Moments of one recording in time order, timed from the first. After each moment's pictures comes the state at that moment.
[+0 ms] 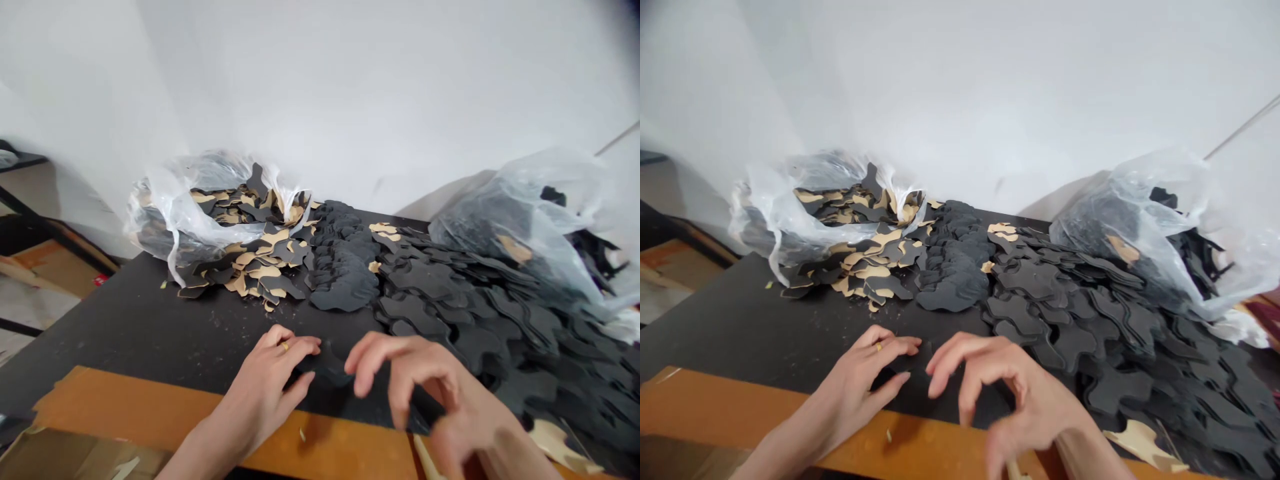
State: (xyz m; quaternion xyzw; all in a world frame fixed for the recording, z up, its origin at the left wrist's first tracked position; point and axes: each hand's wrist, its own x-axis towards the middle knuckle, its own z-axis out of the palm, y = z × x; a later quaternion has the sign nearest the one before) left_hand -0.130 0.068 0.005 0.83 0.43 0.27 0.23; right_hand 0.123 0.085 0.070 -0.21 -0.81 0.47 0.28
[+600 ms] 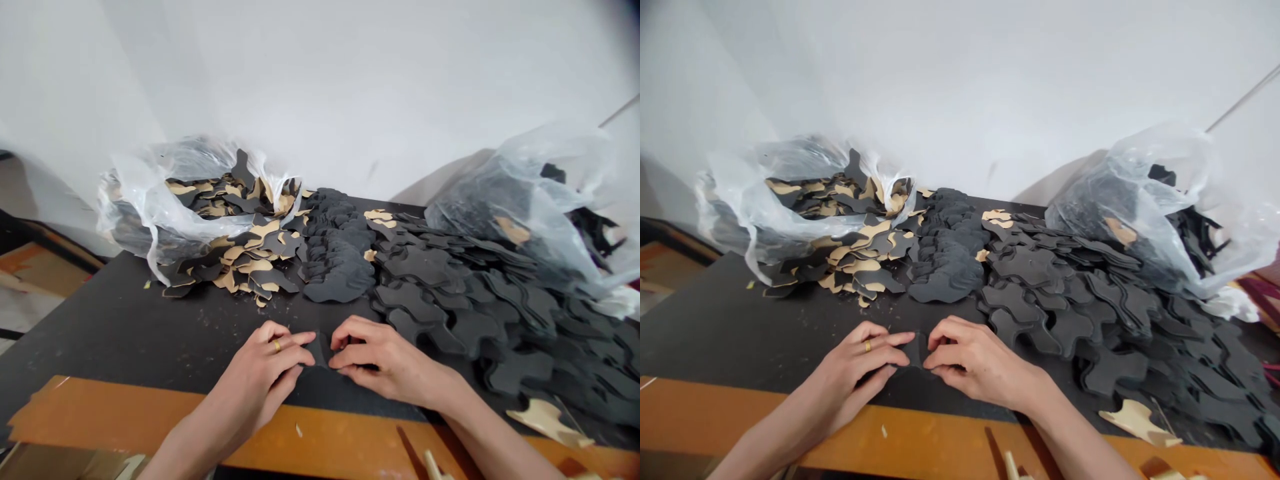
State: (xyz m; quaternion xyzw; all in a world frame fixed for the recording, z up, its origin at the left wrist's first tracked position) left_hand -0.137 0.073 0.007 0.87 0.38 0.24 0.22; right_hand 0.117 0.096 0.027 -0.29 -0.91 0.24 0.17
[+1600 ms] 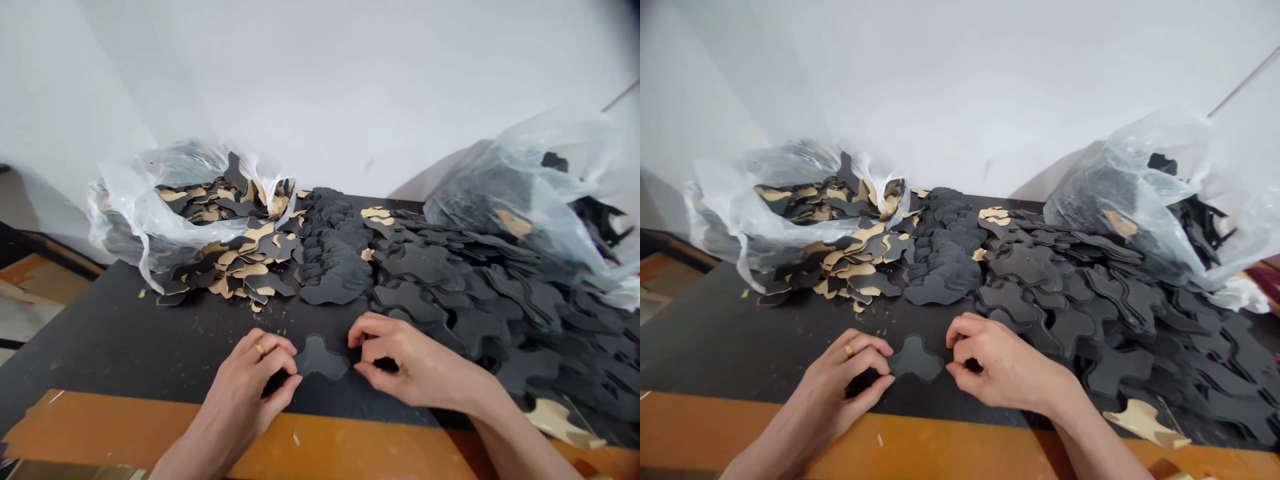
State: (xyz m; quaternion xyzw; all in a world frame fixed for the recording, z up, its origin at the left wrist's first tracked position) left_hand -0.137 0.067 -0.002 0.84 0.43 0.29 0.17; right_hand 0.133 0.095 0.047 -0.37 -0.88 0.26 0.14
